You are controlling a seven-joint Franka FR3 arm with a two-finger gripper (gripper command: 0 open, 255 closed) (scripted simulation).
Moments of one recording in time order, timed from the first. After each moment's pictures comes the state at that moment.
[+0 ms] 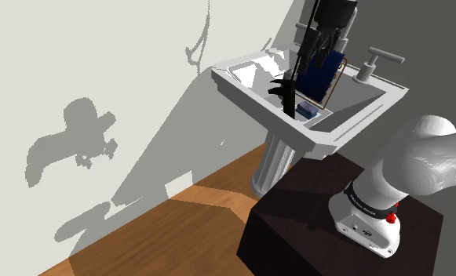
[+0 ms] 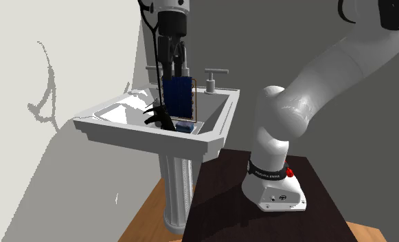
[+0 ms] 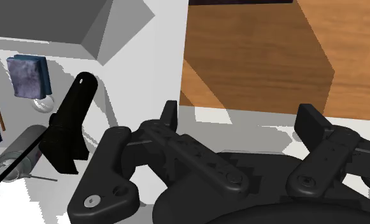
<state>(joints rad) -0.02 -0.79 0.02 -2.39 0.11 1.61 0.01</state>
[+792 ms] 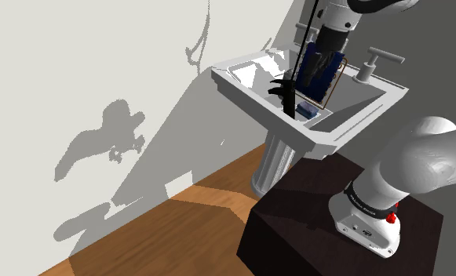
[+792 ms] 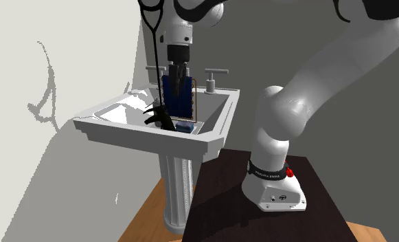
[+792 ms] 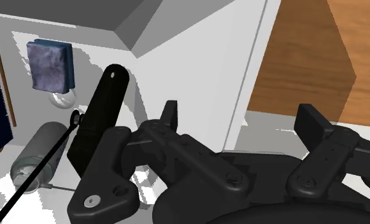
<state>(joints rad) -0.08 -0.73 -0.16 -2.54 -0.01 1.84 -0.24</state>
